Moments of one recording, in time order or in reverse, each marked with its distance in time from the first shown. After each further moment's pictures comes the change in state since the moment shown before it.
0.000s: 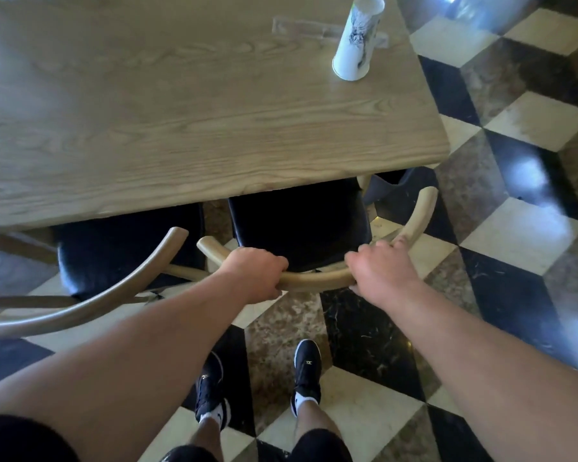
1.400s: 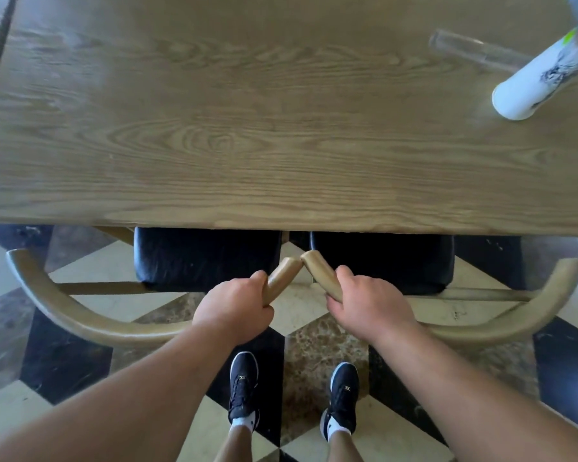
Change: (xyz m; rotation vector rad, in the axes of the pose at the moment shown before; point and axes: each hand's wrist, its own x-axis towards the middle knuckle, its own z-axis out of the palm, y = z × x) left_hand -0.083 -0.191 0.074 -0.581 0.082 -0.470; right_hand 0.117 -0.189 -0.055 0.372 0.049 -0.166
